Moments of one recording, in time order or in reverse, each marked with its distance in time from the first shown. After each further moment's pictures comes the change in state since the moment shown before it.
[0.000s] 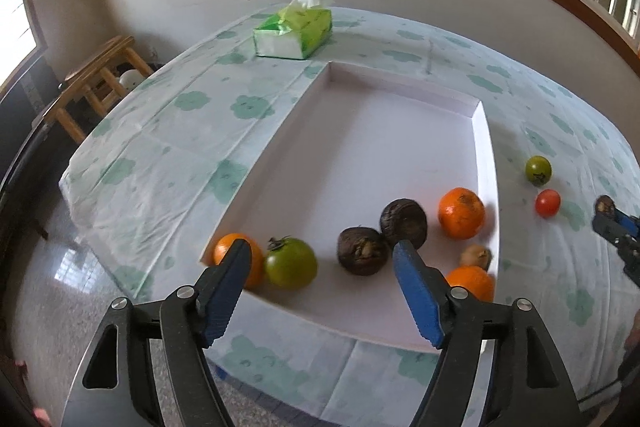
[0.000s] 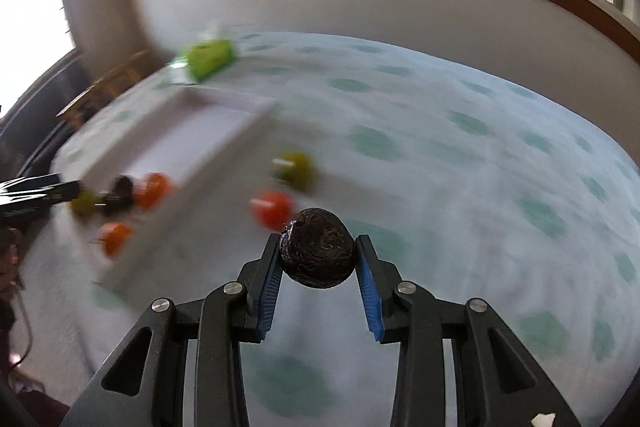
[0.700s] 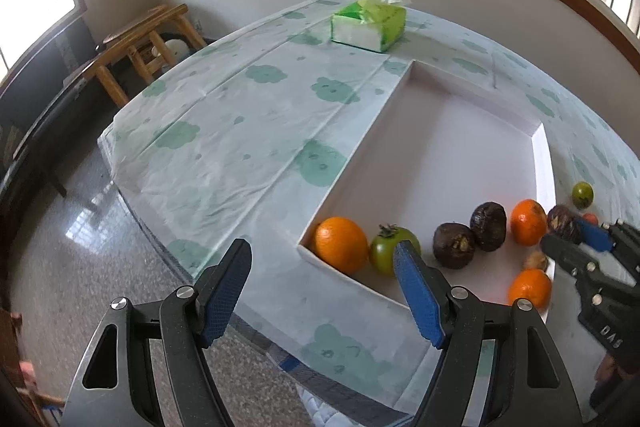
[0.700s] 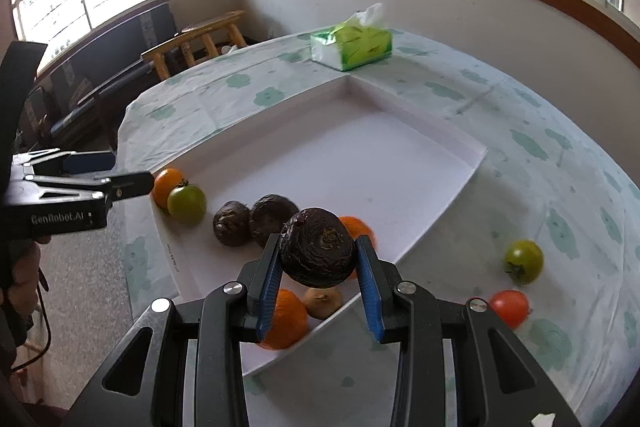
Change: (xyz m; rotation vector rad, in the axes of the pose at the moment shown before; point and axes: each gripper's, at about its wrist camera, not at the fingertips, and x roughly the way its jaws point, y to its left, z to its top) left arm -0.001 0.064 -0.008 -0.144 0.029 0.083; right arm 0.052 0.148 0.033 -0.257 0.040 0.186
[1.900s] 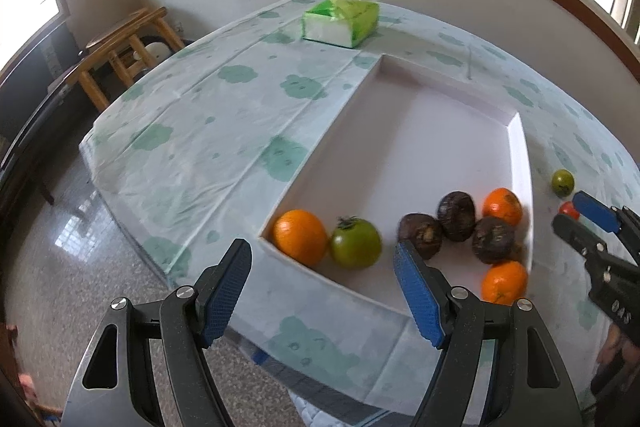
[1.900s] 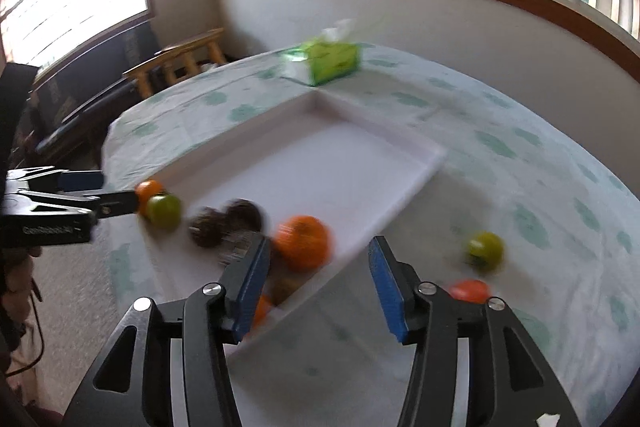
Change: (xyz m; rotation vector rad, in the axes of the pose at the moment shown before) left arm -0.003 -0.025 -0.004 0.049 0.006 -0.060; right arm -0.022 -0.031 -0.012 0.069 -0.062 -0.089
